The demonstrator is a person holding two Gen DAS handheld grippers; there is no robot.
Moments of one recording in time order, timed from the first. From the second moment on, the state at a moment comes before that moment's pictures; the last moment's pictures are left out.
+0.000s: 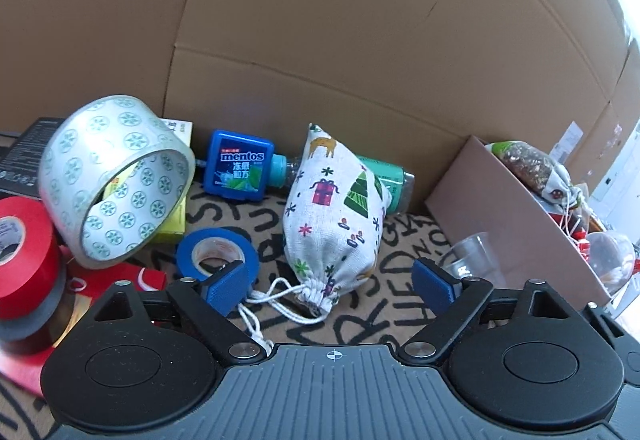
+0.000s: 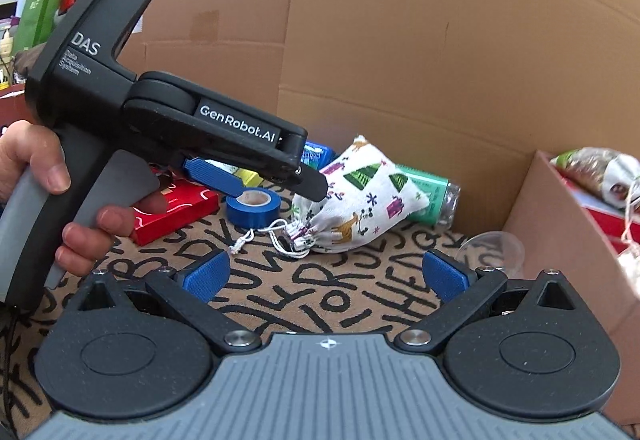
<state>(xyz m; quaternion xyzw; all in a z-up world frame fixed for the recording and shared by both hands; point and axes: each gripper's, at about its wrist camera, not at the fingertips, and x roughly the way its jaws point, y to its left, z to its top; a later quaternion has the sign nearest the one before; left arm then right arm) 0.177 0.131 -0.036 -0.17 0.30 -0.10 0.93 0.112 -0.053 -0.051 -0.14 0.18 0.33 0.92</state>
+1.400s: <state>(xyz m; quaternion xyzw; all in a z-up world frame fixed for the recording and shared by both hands) 0.213 0.116 -0.042 -0.13 0.30 -0.13 0.94 0.193 -0.036 -0.067 -0.06 0.26 0.36 0.89</state>
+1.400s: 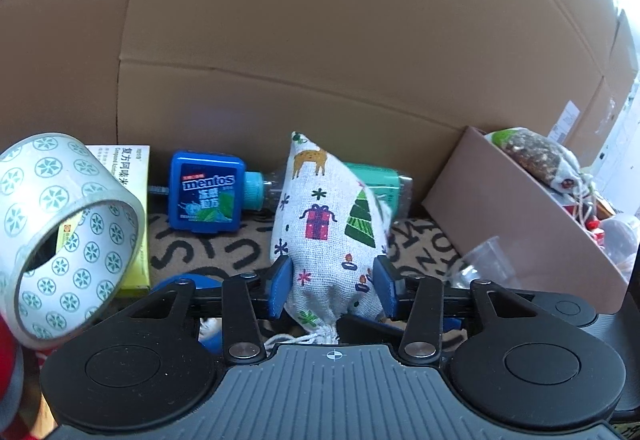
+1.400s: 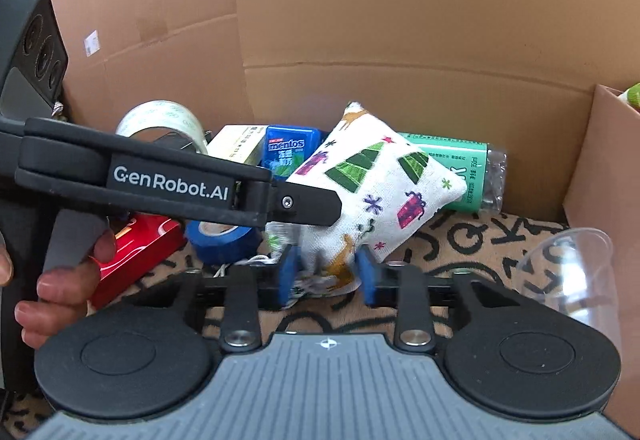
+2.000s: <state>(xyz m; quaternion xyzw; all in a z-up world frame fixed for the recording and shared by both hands) 0.117 0.084 -0.028 -0.14 0.32 -0.13 0.93 0.113 -0.108 -0.045 -0.03 0.27 0.35 0.90</state>
